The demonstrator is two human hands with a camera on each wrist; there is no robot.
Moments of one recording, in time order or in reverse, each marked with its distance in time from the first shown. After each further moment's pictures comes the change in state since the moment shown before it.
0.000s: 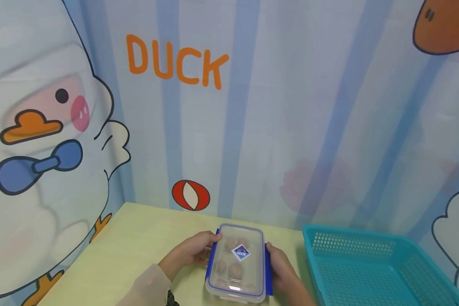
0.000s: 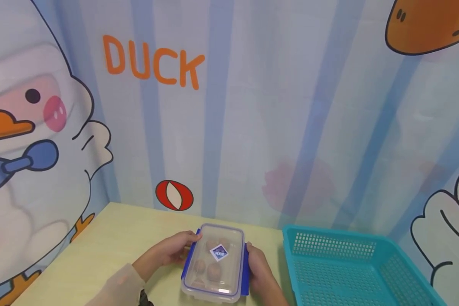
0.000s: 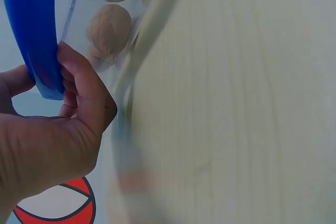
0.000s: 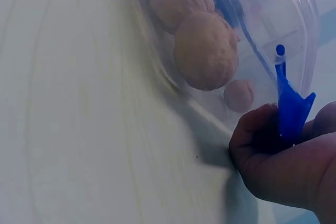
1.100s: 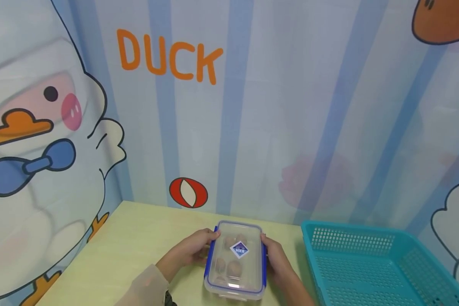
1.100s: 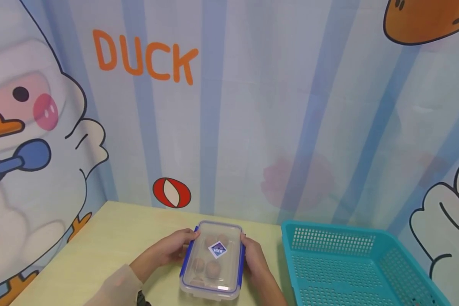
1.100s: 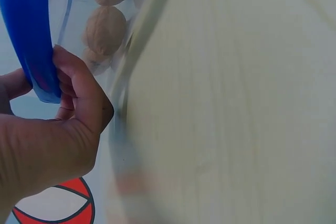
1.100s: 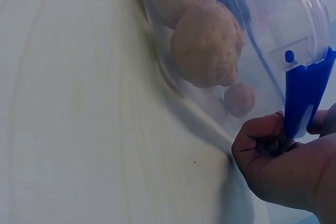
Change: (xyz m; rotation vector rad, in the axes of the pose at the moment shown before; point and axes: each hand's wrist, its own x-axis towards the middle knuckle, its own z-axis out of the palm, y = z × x) left_hand -0.003 0.001 0.005 0.008 0.008 -0.001; right_hand -0.001 -0.004 0.007 -0.060 -0.010 -0.090
